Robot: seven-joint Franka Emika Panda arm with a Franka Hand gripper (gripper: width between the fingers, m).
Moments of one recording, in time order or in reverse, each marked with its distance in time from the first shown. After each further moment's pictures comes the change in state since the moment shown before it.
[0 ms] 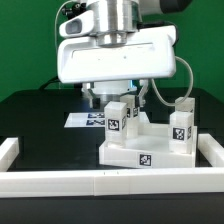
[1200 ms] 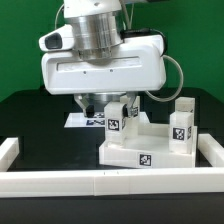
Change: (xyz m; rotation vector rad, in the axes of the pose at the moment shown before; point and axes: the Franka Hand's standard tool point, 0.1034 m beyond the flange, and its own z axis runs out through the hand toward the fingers) arm 0.009 0.009 0.009 0.000 -0.246 0.029
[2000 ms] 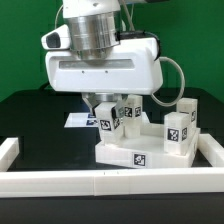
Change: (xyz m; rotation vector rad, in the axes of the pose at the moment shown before) arm 0.000 0.004 0.000 -0.003 0.010 0.307
